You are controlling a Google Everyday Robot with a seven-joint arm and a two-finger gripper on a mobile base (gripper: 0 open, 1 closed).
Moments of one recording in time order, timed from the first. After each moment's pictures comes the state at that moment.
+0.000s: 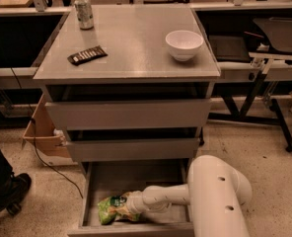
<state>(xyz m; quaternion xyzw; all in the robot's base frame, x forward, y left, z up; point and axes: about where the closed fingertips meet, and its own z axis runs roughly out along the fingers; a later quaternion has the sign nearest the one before) 0.545 0.117 0.151 -0.49 0.79 0.24 0.28</state>
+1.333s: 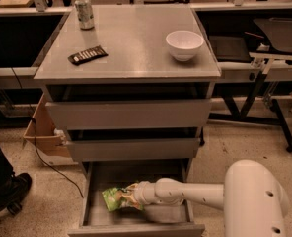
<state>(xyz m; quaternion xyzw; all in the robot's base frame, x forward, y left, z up) 0.560 0.089 0.242 -0.48 0.76 0.26 0.34</state>
